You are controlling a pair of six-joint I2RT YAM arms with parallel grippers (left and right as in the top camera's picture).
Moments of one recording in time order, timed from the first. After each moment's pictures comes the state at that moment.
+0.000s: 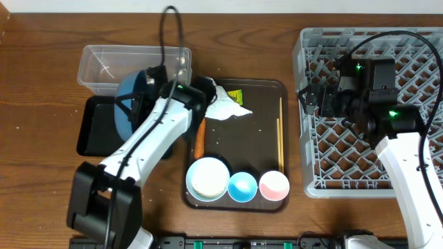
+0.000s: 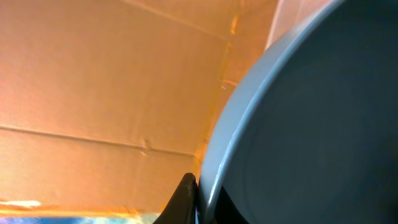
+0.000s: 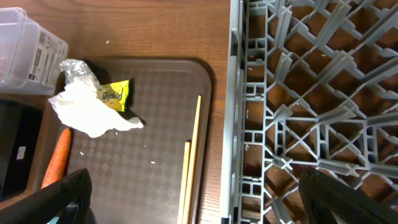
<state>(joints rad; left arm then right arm) -0.45 1.71 1.30 -1.34 -1.34 -0.60 0.09 1.34 1.18 -0.74 -0.21 0.19</state>
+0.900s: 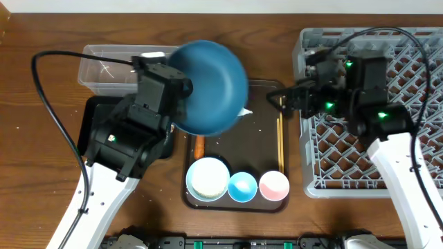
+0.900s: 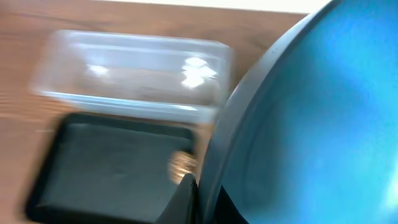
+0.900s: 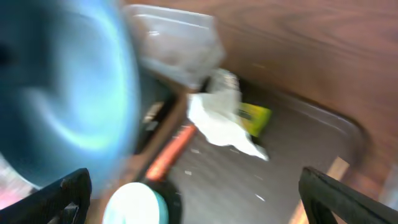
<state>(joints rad) -0.45 1.23 1.37 -0.96 -0.33 -0.40 0.19 1.34 1.18 -0.56 -0.66 0.08</state>
